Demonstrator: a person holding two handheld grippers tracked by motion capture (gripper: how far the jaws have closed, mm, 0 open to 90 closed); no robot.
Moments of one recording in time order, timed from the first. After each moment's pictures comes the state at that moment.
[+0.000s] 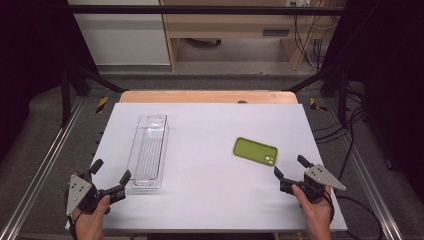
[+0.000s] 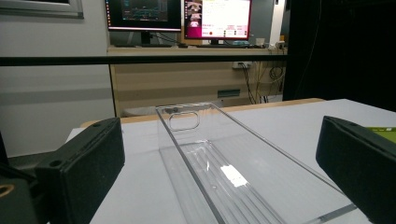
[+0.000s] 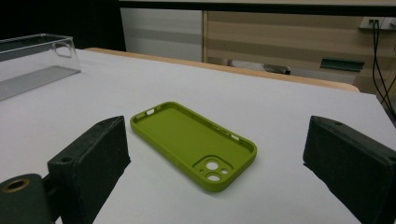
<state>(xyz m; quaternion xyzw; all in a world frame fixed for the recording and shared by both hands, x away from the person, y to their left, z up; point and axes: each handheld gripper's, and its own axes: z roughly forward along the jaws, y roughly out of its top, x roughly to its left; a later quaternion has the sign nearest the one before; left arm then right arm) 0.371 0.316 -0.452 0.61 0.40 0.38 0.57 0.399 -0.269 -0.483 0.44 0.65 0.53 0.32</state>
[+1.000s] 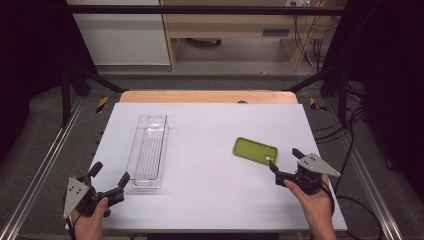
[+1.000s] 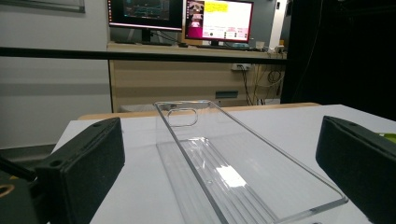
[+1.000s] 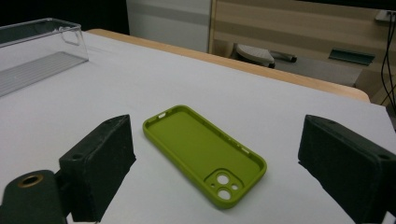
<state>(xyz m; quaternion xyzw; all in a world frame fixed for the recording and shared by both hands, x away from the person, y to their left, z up) 0.366 0.318 -0.455 0.60 0.41 0.37 0.58 0.410 -0.252 -0.442 0.44 0.69 0.49 0.30</state>
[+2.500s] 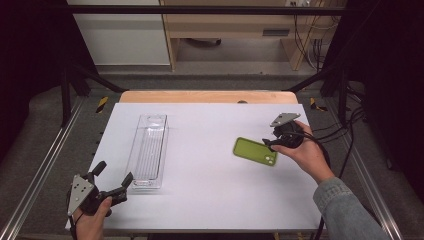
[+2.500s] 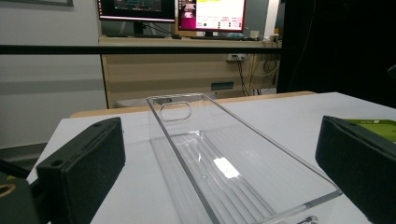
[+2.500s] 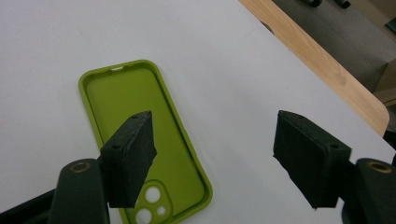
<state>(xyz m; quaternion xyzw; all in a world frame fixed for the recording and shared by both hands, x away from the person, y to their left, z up) 0.369 0.313 -0.455 0.62 0.40 0.36 0.57 0.535 -0.233 -0.415 0.33 0.87 0.27 0.25</state>
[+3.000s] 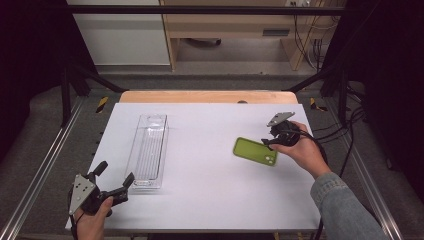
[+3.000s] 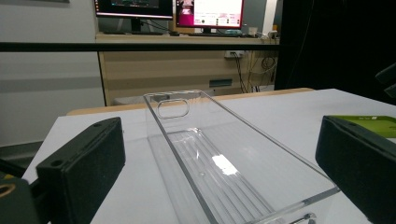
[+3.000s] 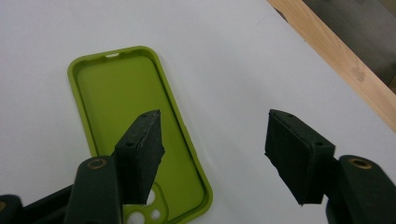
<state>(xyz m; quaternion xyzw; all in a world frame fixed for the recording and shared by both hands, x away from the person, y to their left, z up) 0.370 0.311 -0.455 0.62 0.40 0.36 0.57 0.548 -0.231 -0.428 0.32 0.88 0.26 0.23</state>
